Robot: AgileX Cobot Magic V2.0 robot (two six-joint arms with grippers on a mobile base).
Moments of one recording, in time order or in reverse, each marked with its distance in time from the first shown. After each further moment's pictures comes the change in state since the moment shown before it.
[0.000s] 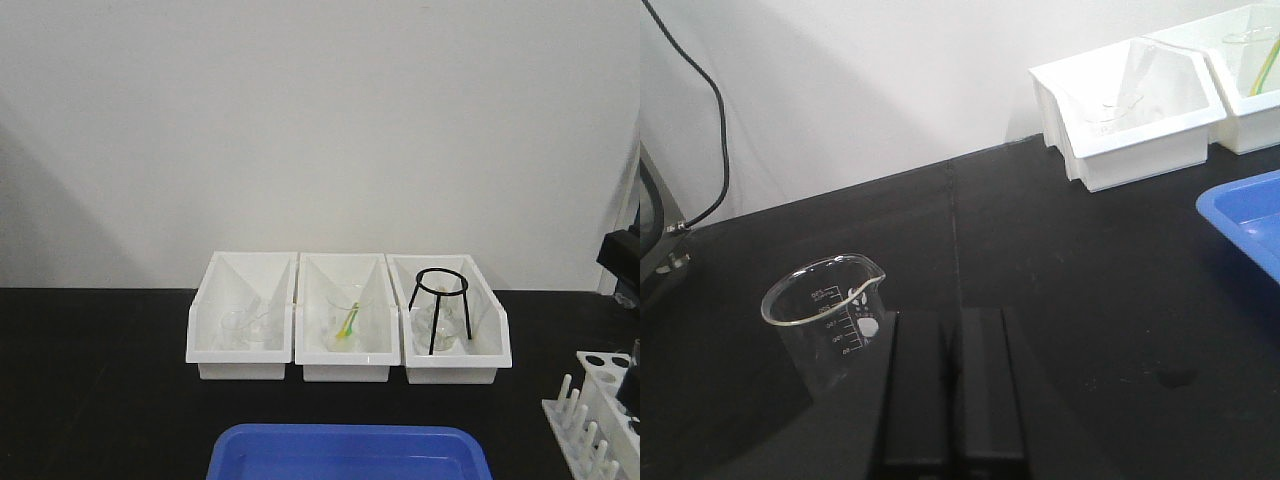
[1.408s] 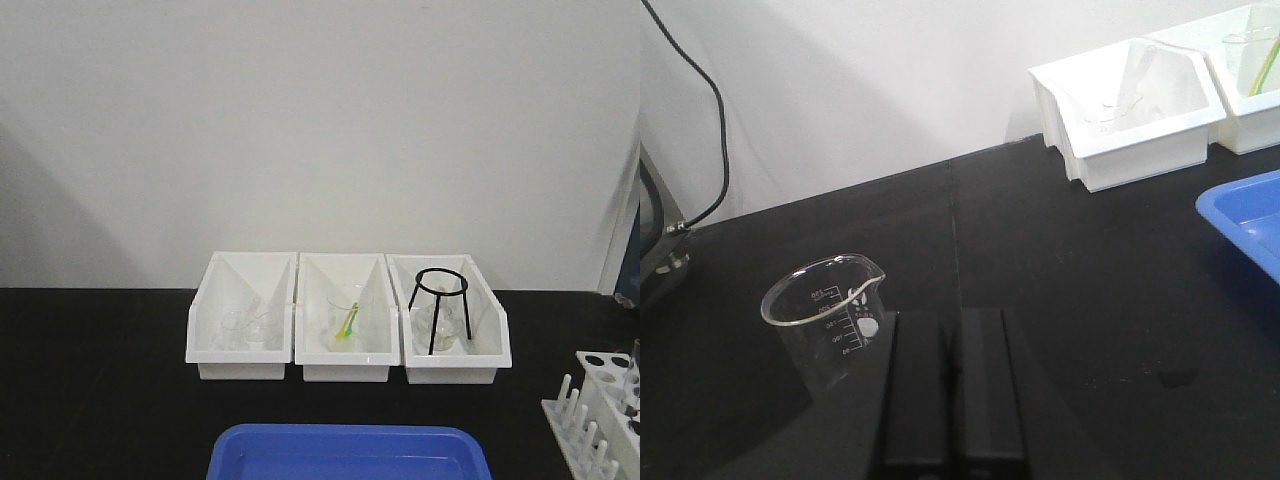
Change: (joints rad) left arm 0.000 0.000 0.000 0.000 0.000 0.000; right arm -0.183 -0.378 0.641 1.110 -0.043 -1.084
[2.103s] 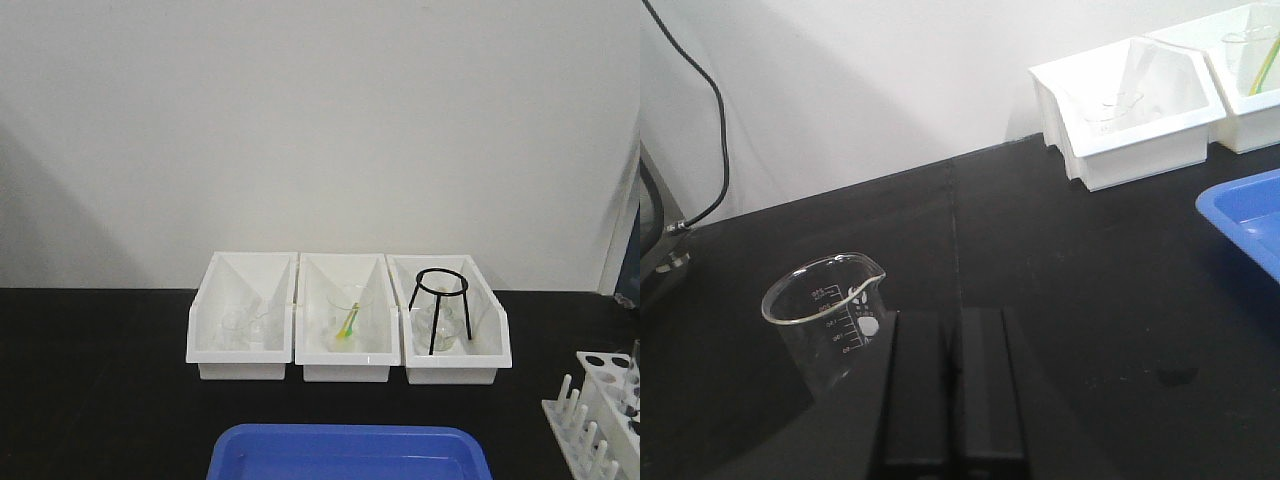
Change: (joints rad) left arm 0.000 0.000 0.000 0.000 0.003 0.000; right arm -0.207 -0.379 0.143 -0.033 0.181 0.059
